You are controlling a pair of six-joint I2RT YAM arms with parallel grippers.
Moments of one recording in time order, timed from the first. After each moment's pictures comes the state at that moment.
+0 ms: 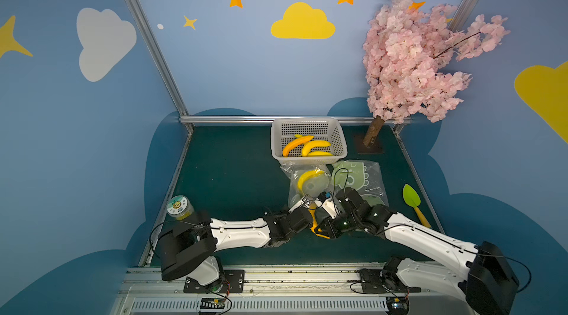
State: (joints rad) left arm -1.11 1.51 0.72 -0.09 -0.55 -0.19; right arm 0.82 1.07 0.61 -0.51 -0.52 0.35
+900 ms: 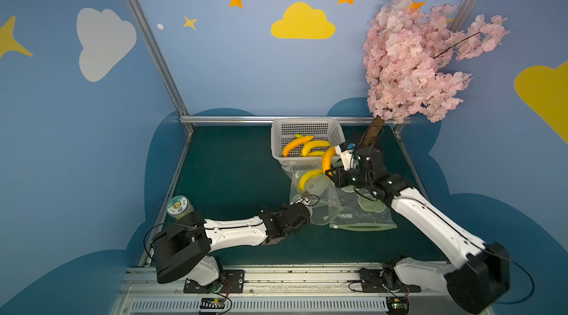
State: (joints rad) left arm -1.09 1.48 0.71 -0.07 -0.44 -0.19; right arm 0.48 1.36 1.09 -0.38 -0.32 0.27
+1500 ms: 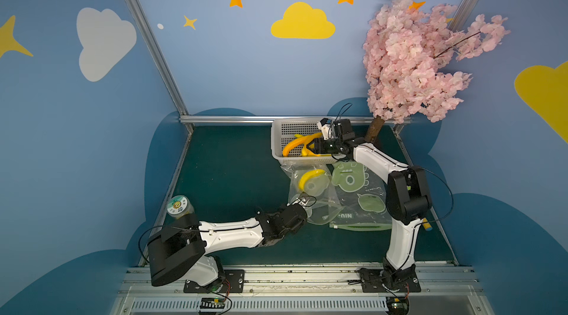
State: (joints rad) left arm -1.09 1.44 0.68 -0.06 -0.43 -0.21; right arm 0.40 1.97 1.54 -0.25 -0.45 0.27
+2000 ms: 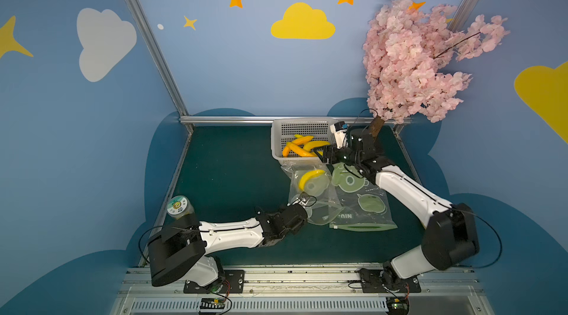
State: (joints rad) left arm -1.09 1.44 0.68 -0.06 -0.43 -0.22; right arm 0.49 1.41 1.07 -0.15 -0.31 0.21
